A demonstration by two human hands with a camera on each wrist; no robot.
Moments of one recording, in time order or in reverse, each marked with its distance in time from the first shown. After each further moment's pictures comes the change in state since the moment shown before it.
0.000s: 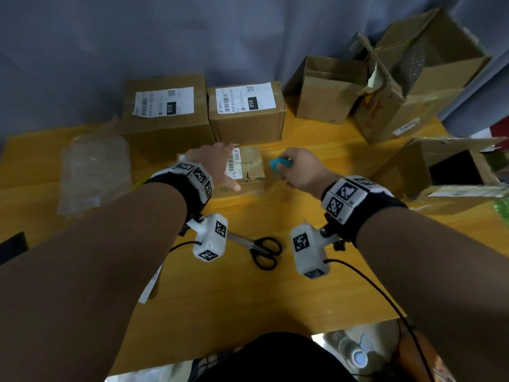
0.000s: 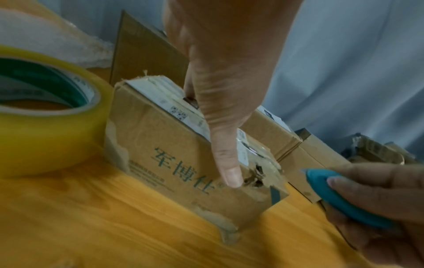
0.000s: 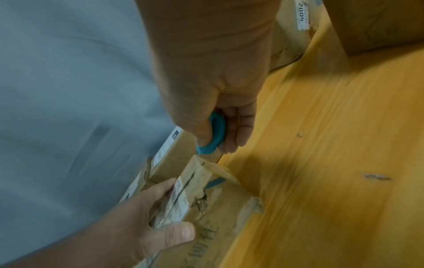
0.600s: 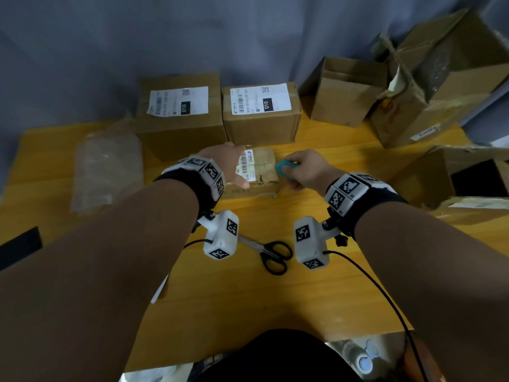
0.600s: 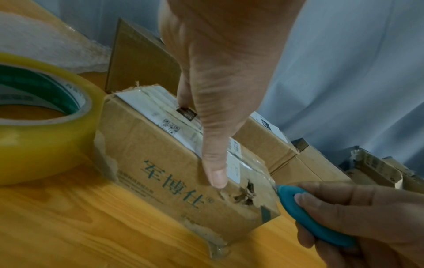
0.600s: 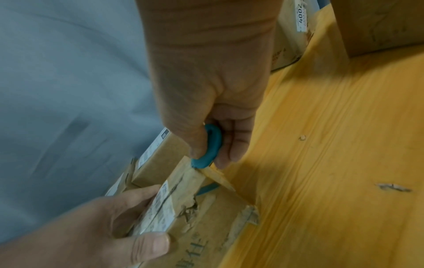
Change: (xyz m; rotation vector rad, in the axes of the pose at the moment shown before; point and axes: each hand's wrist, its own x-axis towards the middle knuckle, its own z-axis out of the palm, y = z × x) left_hand 0.003 -0.010 -0.004 -0.132 -0.009 0.059; right_hand 0.011 -0.013 0.005 0.258 -0.069 0.105
